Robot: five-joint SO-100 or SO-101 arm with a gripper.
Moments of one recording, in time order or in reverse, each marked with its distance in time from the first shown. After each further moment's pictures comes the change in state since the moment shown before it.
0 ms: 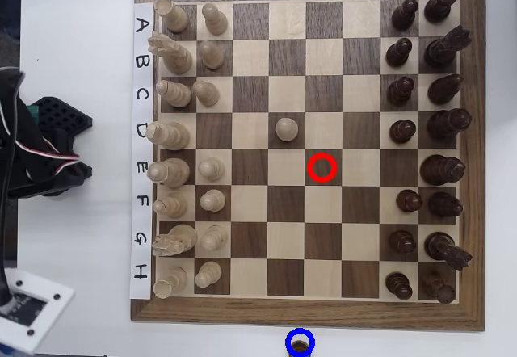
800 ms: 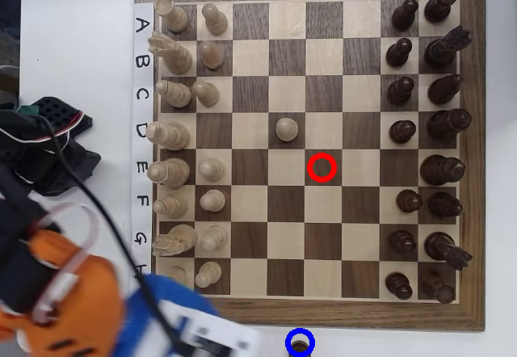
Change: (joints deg) arm -39.6 -42.5 -26.3 -18.4 39.2
